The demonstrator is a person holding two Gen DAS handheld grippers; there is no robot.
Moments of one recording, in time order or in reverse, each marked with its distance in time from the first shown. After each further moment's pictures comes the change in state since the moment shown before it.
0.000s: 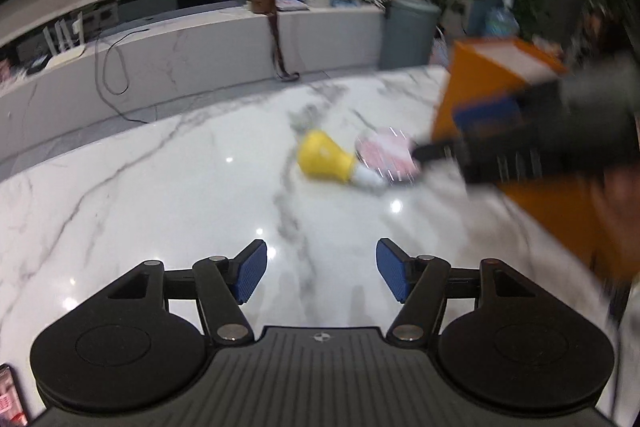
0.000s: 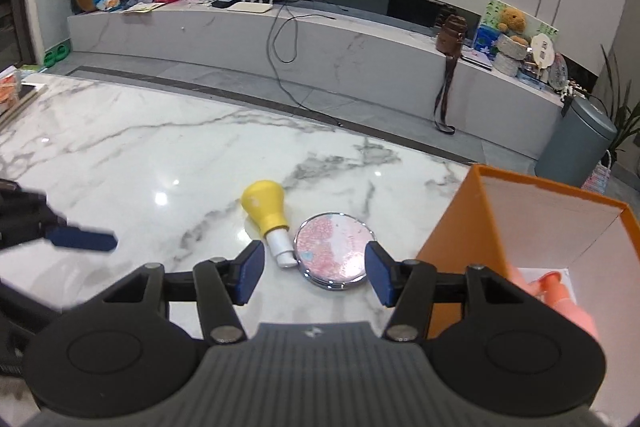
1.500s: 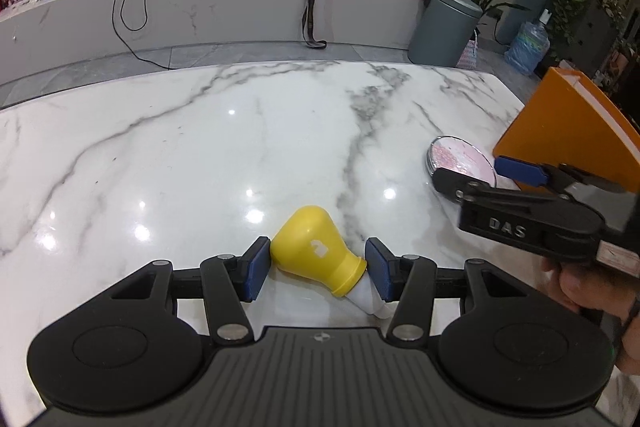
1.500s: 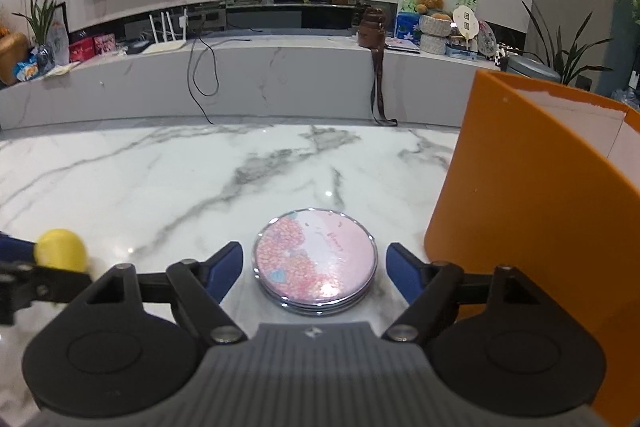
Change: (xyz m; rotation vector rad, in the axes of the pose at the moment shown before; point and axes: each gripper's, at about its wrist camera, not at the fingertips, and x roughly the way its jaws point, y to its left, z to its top) left arm 0.027 0.052 0.010 -0.158 0.117 -0.029; right arm 0.078 0.001 -0.029 0.239 -0.089 -0.165
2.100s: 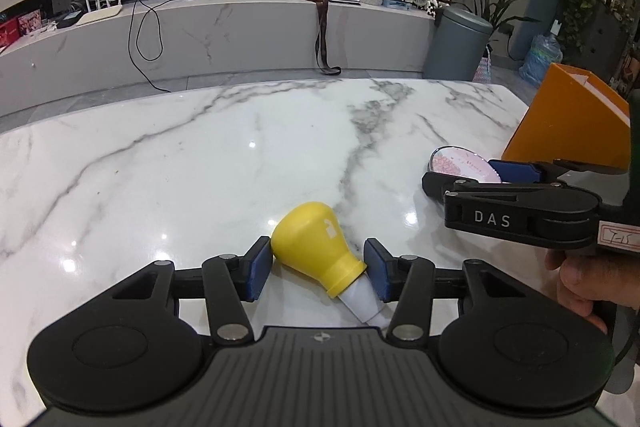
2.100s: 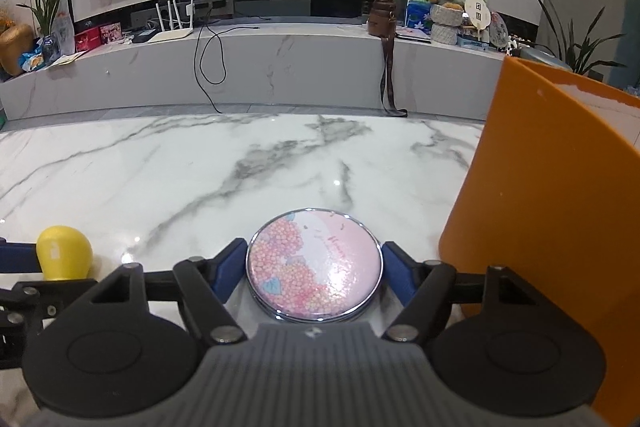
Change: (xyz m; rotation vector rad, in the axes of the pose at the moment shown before) left arm 0.003 -0.011 -0.014 0.010 -0.099 0.069; right arm 0.013 -0.001 0.004 -0.013 0.034 0.034
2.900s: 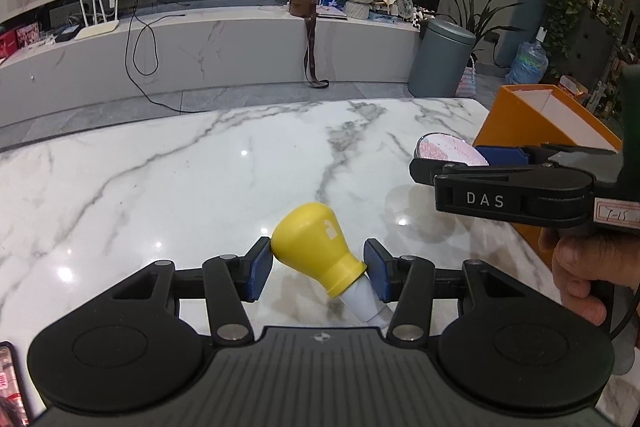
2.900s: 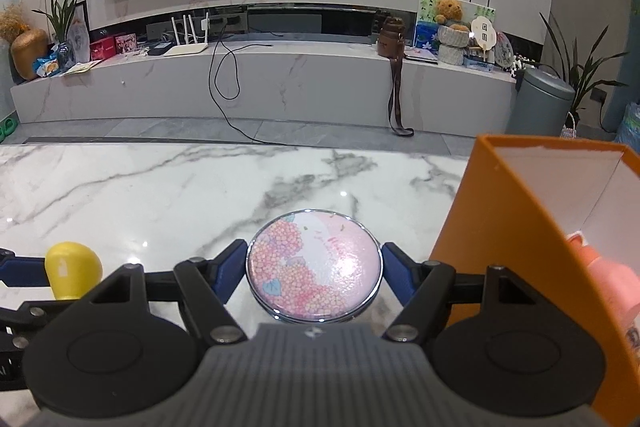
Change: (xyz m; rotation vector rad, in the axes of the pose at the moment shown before) left arm -0.049 -0.016 0.008 0.027 -0.027 -0.016; right arm -0.053 0.007 0.020 -0.025 -0.036 0.027
